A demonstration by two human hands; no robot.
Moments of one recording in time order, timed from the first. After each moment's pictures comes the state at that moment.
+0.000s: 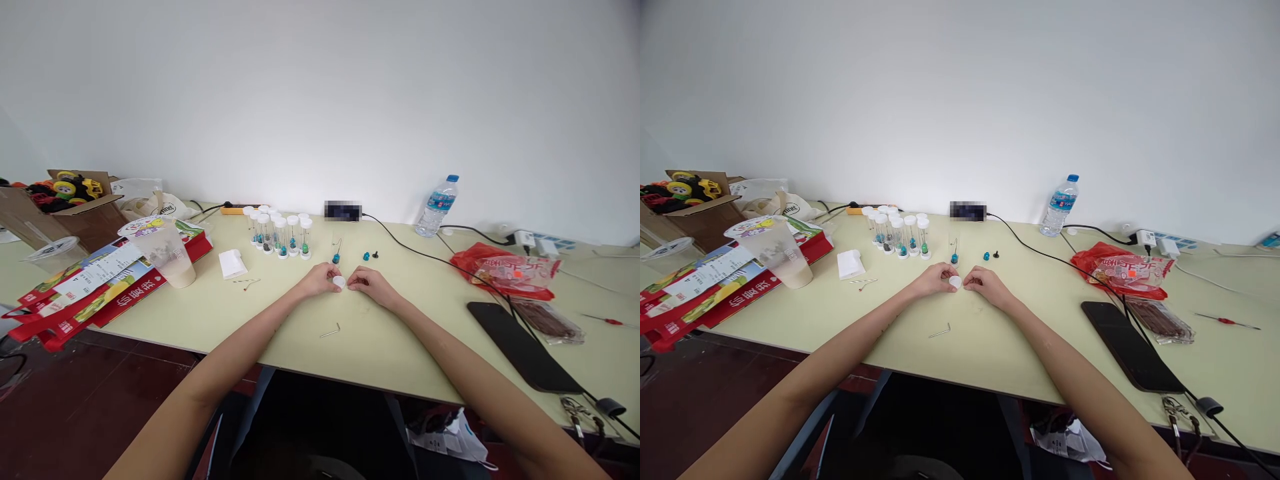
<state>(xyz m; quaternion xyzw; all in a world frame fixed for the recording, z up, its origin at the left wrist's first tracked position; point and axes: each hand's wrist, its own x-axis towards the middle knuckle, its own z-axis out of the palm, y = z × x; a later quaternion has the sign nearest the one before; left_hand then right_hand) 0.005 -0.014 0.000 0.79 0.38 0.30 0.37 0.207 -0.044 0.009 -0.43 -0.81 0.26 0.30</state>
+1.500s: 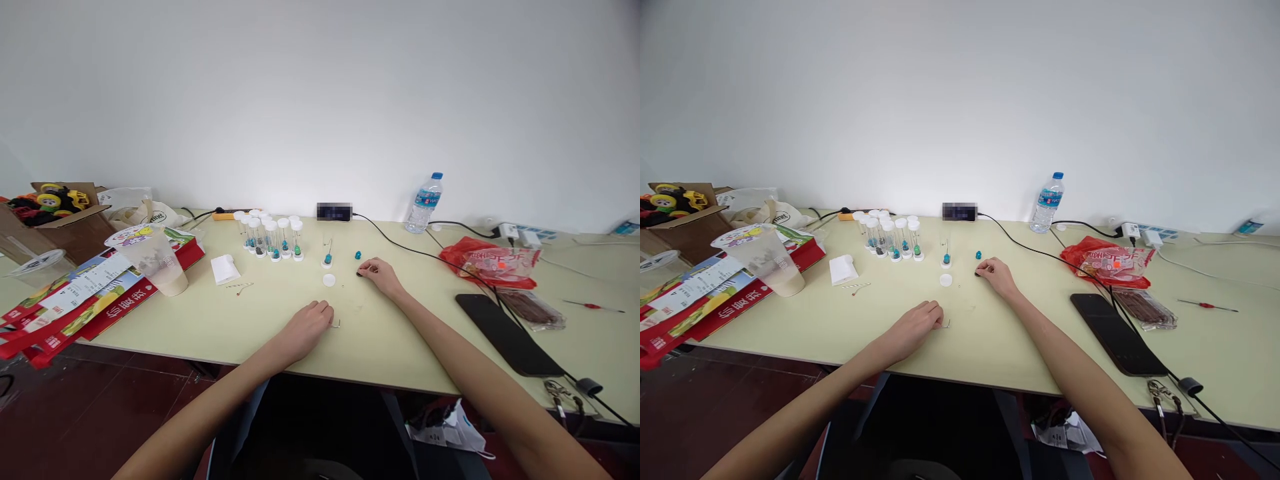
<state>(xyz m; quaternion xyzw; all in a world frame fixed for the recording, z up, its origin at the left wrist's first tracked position) -0.013 -0.143 0.027 0.91 0.36 0.16 0.15 0.246 -0.029 -0.001 -0.58 -0.69 0.19 0.39</state>
